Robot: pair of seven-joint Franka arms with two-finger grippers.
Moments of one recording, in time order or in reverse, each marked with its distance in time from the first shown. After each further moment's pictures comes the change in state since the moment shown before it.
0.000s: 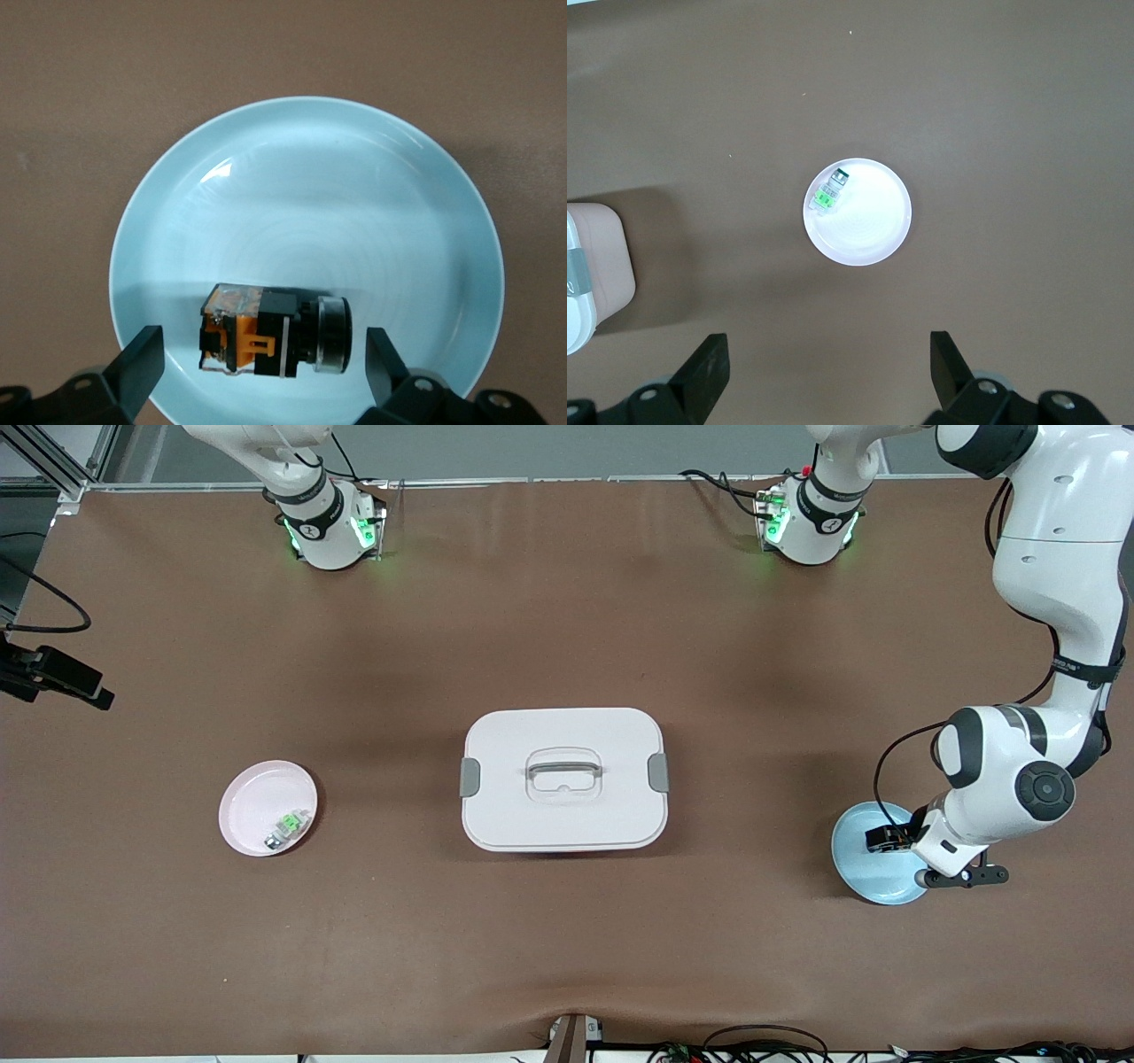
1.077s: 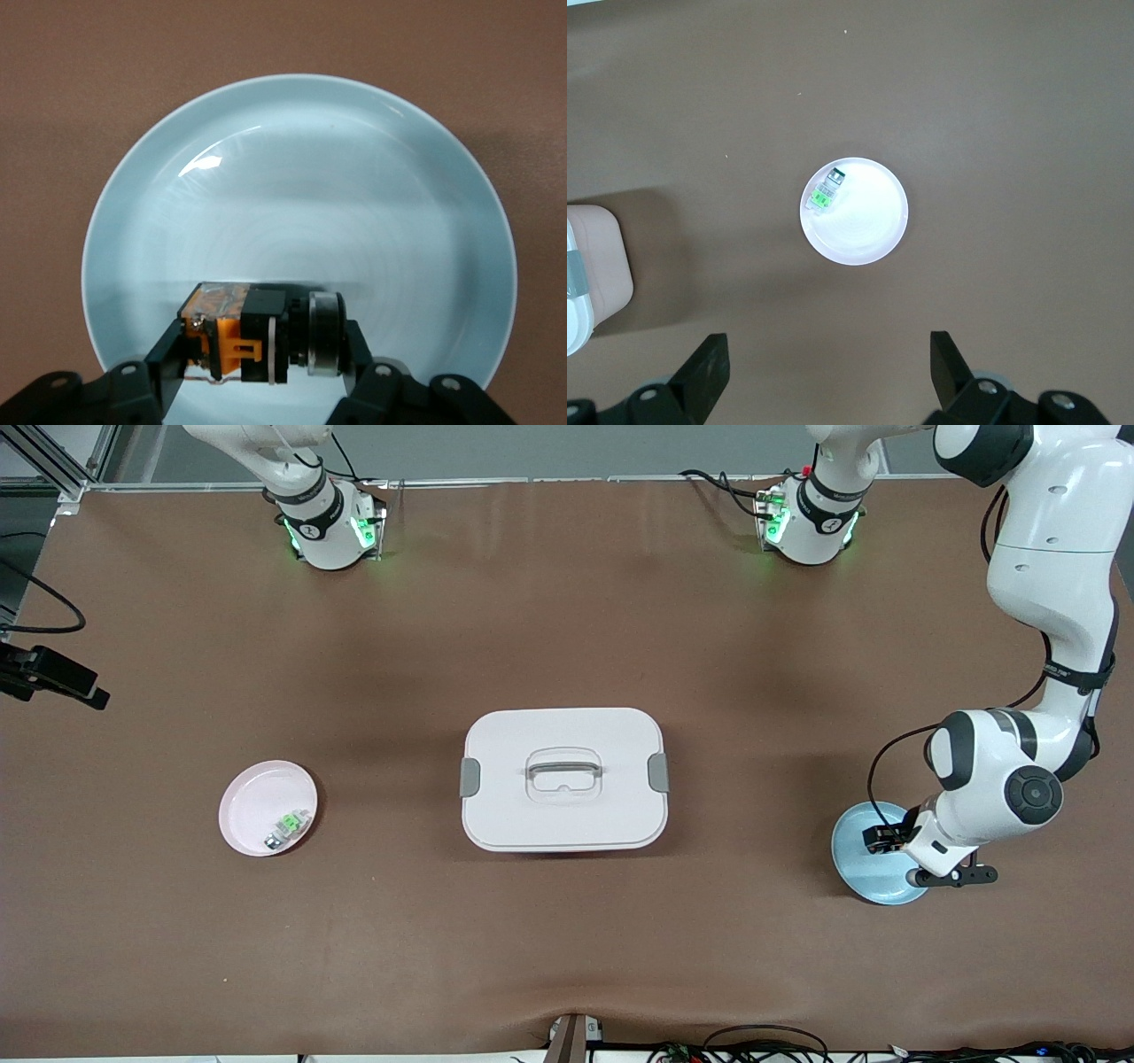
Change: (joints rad) left arm -0.003 0.020 -0.002 0.003 0.000 0.004 0.001; right arm -0.009 0.000 0.000 0.000 0.000 -0.002 0.000
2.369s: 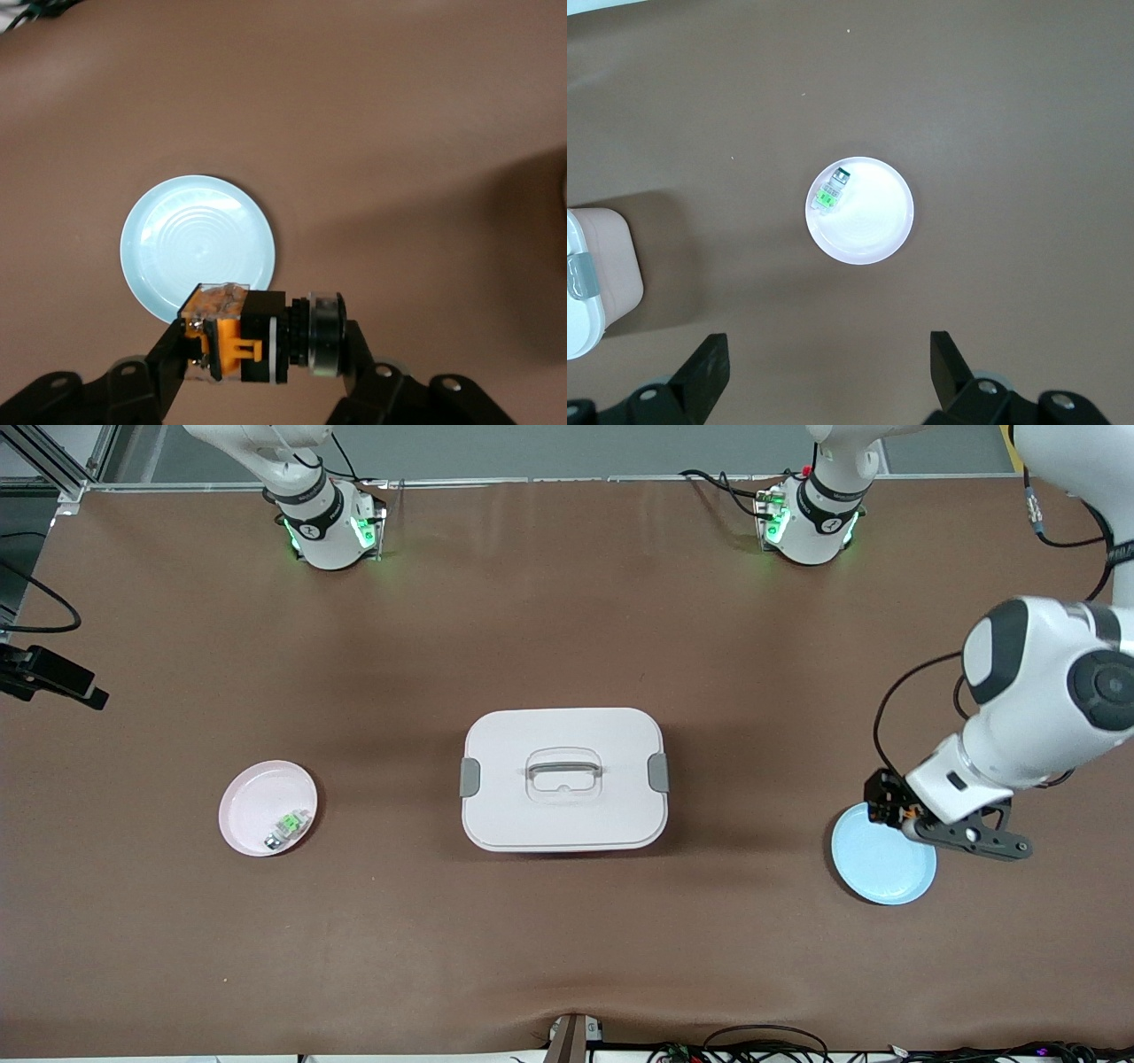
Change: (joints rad) left arm -0.002 -0.392 -0.234 0.059 -0.001 -0.389 0.206; right arm -0.017 0.000 0.000 -0.001 0.026 0.000 0.001
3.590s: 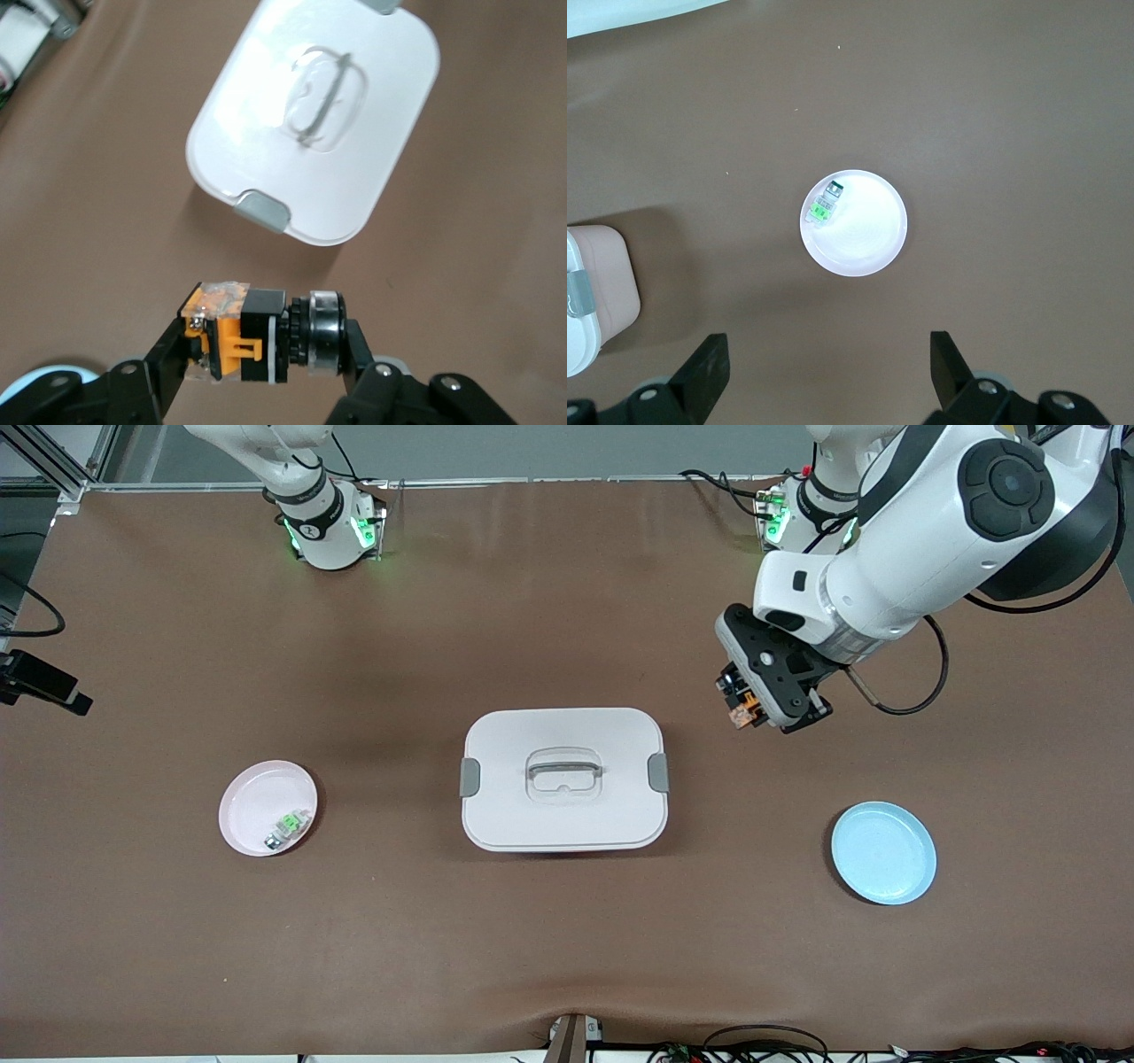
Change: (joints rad) left arm 0.002 -0.077 -0.325 0.129 -0.224 -0.225 0.503; right arm -0.018 0.001 0.000 -0.001 0.000 0.028 0.000
